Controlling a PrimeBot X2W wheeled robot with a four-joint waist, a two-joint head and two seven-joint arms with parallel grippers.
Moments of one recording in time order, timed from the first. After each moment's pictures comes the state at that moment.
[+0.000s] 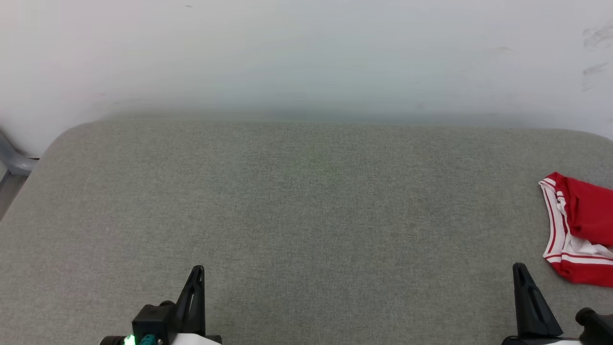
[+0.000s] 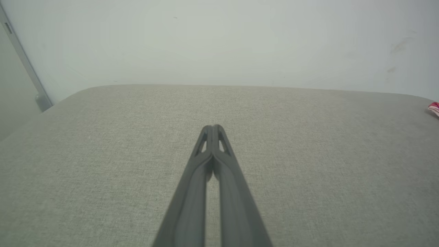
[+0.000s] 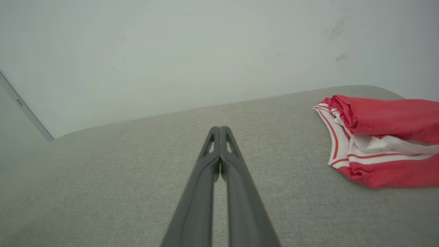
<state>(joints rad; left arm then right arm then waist) 0.09 0.12 -0.15 0.10 -0.16 0.08 -0.23 0.17 -0.05 -0.07 0.04 0.27 0.13 -0.24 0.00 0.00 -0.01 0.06</state>
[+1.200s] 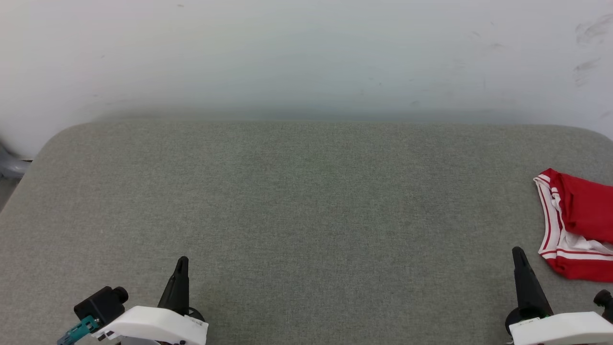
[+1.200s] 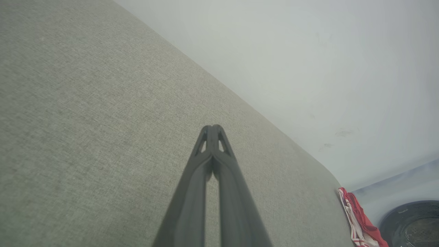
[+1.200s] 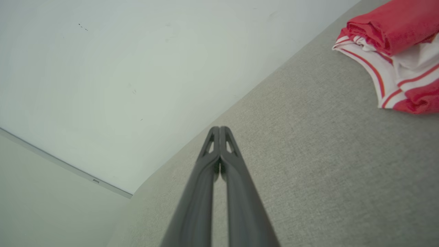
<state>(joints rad) 0.01 0.11 -0.07 0.17 -0.80 -0.01 -0.11 0.06 -0.07 -0.06 0.12 0.87 0.13 -0.11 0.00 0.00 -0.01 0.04</state>
